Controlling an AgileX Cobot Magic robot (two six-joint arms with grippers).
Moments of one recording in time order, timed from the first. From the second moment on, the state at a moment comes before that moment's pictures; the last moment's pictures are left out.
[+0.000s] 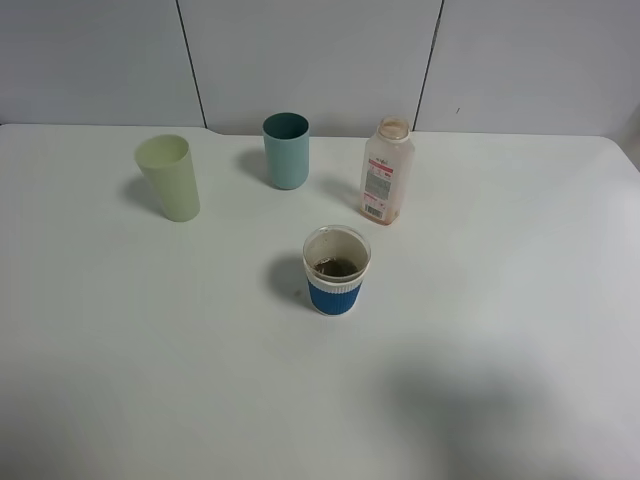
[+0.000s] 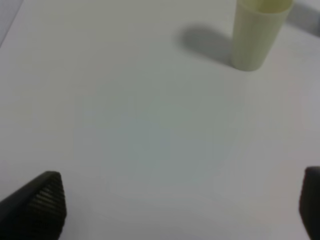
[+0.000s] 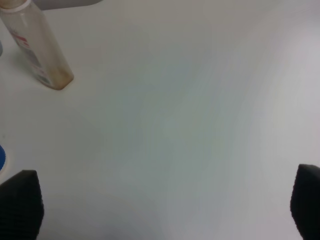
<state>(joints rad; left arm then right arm) 0.04 0.00 -0.51 0.00 1.06 -0.02 -0.04 0.00 -0.51 0.08 1.06 0.00</state>
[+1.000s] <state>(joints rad) 0.04 0.00 -0.51 0.00 1.06 -0.02 -0.05 0.00 -0.51 0.08 1.06 0.00</state>
